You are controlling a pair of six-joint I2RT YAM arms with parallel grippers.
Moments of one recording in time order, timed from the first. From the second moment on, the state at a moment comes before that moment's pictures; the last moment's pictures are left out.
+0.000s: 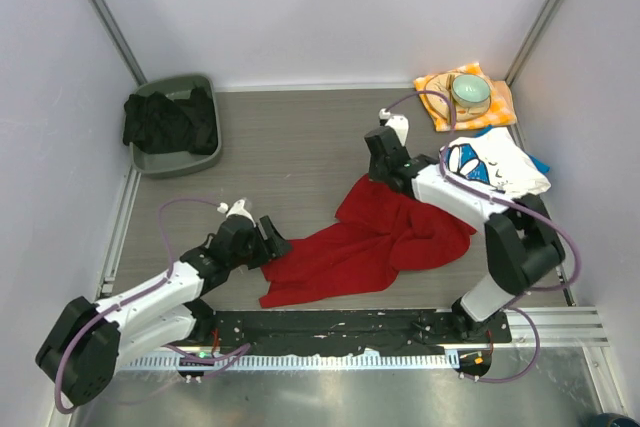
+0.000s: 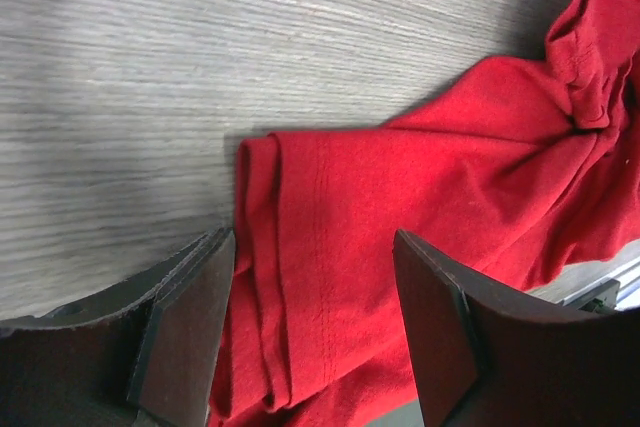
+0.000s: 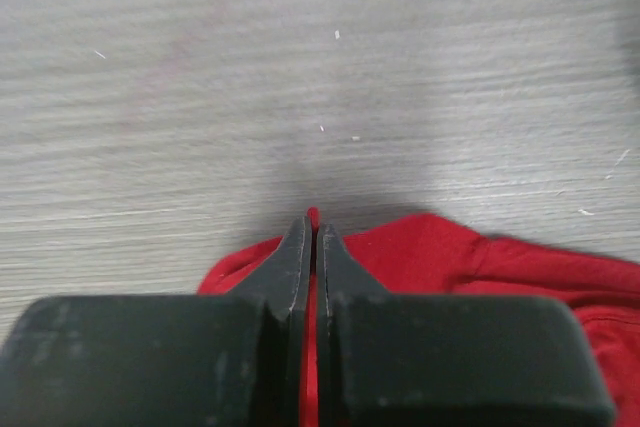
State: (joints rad) left arm -0.63 0.96 0.28 -0.05 0.02 -0.94; right arm 0.56 1.64 1.08 -0.27 0.40 0.50
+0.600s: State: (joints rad) left arm -0.63 0.78 0.38 -0.56 -0.26 -0.94; right arm 0.56 1.45 1.04 -0.30 0.43 0.49
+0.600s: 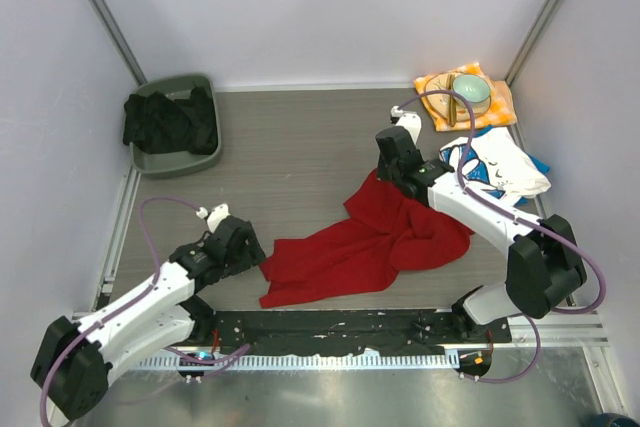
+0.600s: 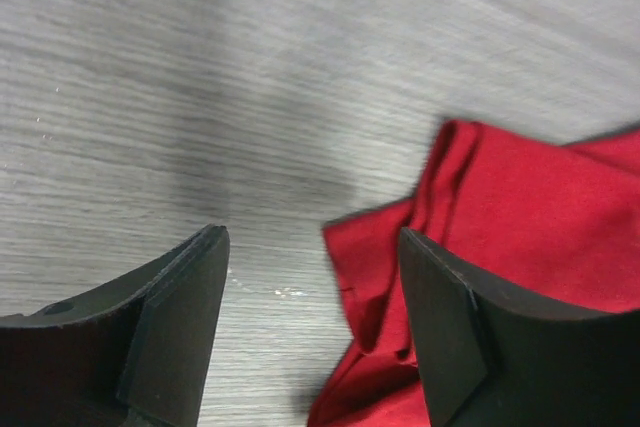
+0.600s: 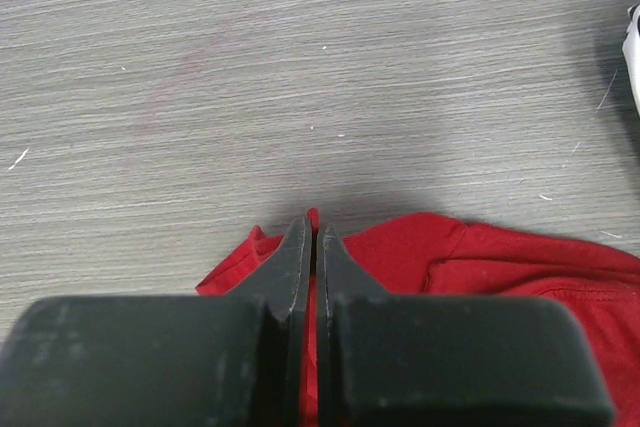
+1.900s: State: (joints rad) left arm -0.73 0.91 0.38 -0.49 -0.27 -1.07; right arm 0.56 1.40 0.95 -0.27 0.40 0.50
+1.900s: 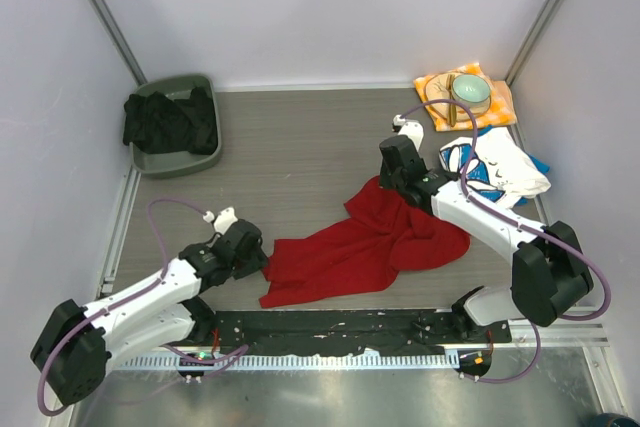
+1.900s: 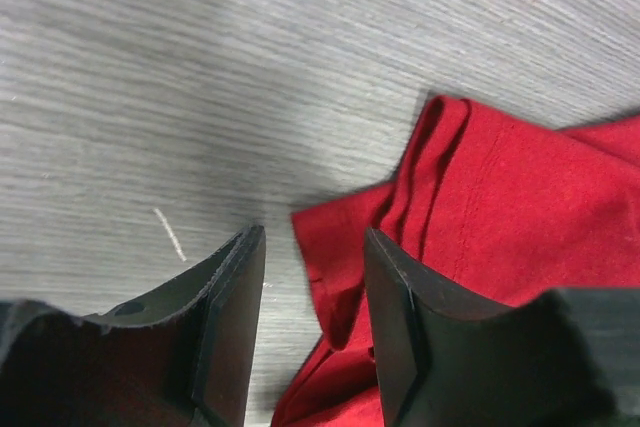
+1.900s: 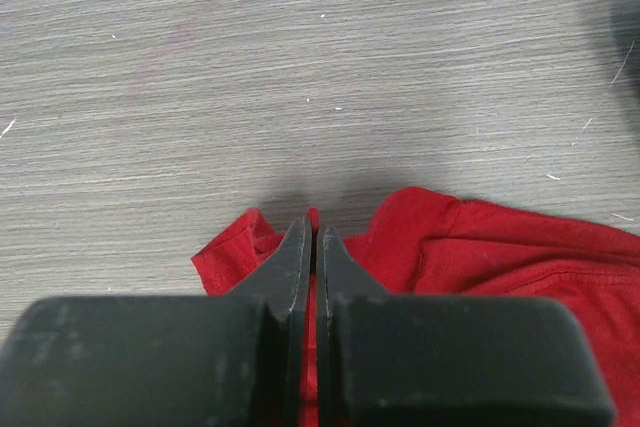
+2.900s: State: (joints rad) left arm -0.75 1.14 0.49 -0.52 -0.33 -1.12; right arm 0.56 1.28 0.90 -0.26 0.35 0.50
